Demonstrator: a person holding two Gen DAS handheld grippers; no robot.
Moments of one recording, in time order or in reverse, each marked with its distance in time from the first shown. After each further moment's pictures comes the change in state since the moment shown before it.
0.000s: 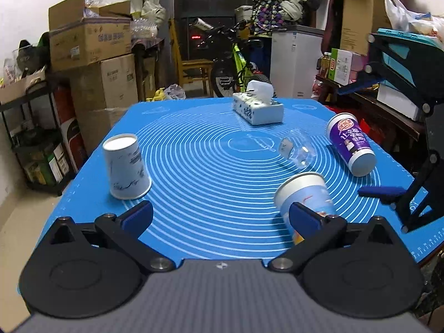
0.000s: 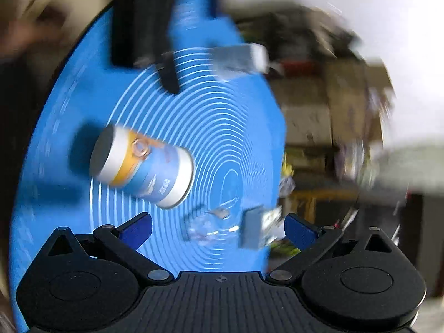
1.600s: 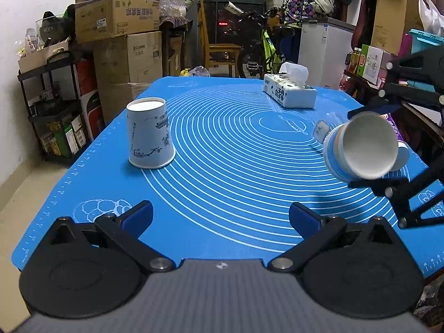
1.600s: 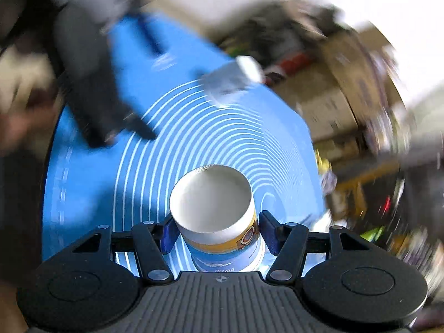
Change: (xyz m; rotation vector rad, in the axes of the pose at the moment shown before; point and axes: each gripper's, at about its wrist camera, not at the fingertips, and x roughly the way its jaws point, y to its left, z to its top) left arm 0.019 0.018 -0.021 -0.092 0.053 0.076; right arm 0.014 -0.030 -0.007 0.699 -0.165 0.220
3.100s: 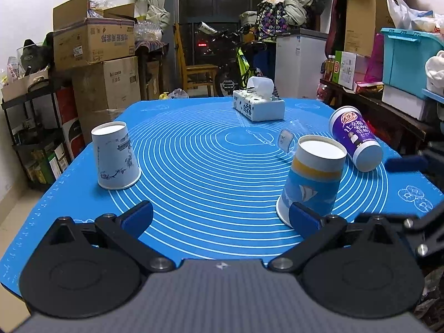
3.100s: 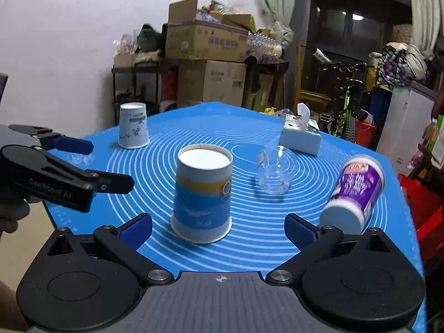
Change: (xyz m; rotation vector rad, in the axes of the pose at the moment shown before) left arm -0.005 -0.036 -0.010 0.073 -0.099 -0.055; right arm -0.028 0.012 -0.120 0.872 -0.222 -0.059
